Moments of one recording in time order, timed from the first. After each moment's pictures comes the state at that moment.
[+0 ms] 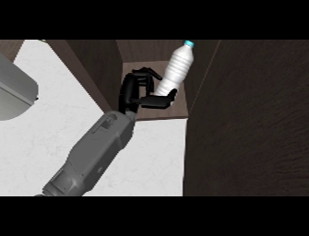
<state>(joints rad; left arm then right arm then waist) -0.81 0.00 -0.37 -0.65 0.49 0.47 -0.37 1.07 -0.46 0.41 -2.49 -0.03 0.08 -0.55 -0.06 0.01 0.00</state>
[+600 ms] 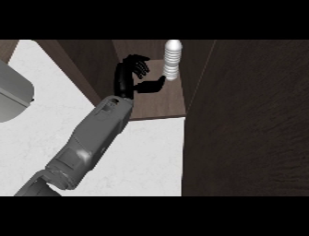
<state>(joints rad) -1.02 0.01 -0.36 -0.31 0.41 0.73 -0.40 1.08 -0.48 0.36 -2.48 -0.05 0.13 -0.60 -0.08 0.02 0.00</state>
